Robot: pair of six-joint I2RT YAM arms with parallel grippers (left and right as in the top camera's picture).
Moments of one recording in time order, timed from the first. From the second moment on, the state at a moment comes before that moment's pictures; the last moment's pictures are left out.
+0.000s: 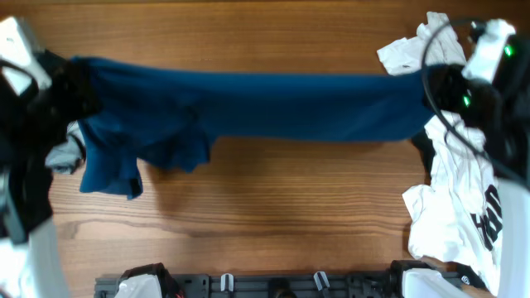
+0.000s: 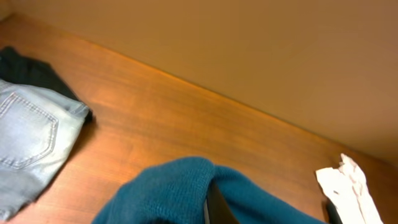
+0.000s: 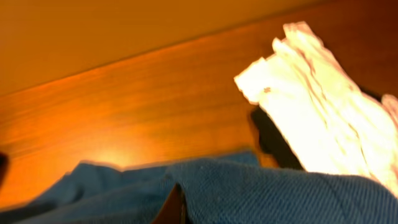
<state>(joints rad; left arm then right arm) 0.19 1.21 1.74 -1.06 0.18 -0.31 -0.04 1.29 1.61 -1.04 -0.11 0.21</state>
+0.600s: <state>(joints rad) 0.24 1.77 2.32 -0.43 0.38 -0.42 -0.03 1.70 1.99 -0.43 -0.21 0.30</state>
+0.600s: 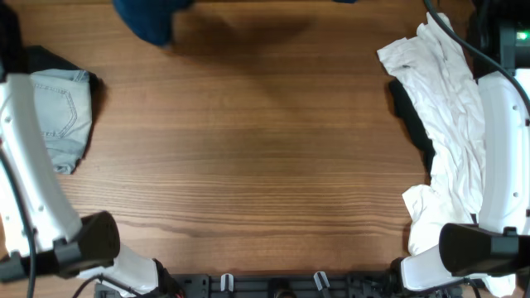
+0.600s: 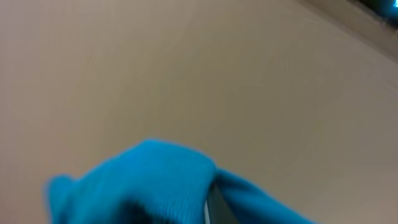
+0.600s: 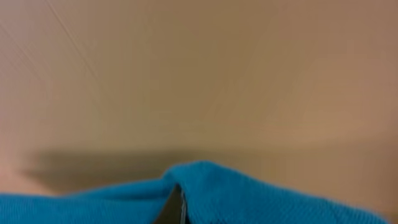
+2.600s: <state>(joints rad) 0.30 1.82 1.28 -0.88 0.31 -0.37 -0.04 1.91 1.41 -1.34 0.18 0.35</state>
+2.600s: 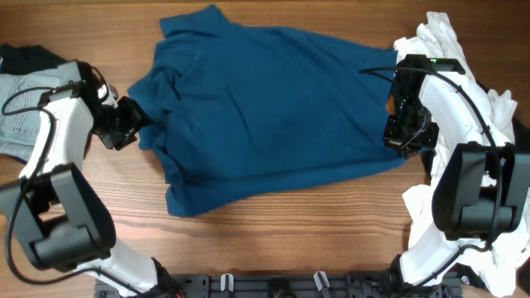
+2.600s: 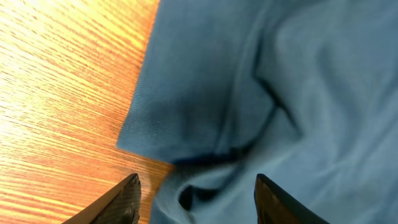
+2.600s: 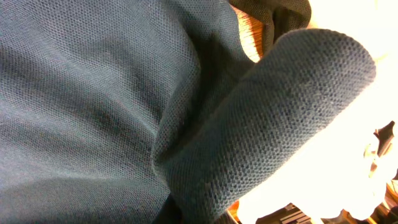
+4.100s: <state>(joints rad) 0.19 1.85 1.33 -1.29 0.18 -0.35 -0.04 1.91 1.41 -1.24 0.06 0.29</state>
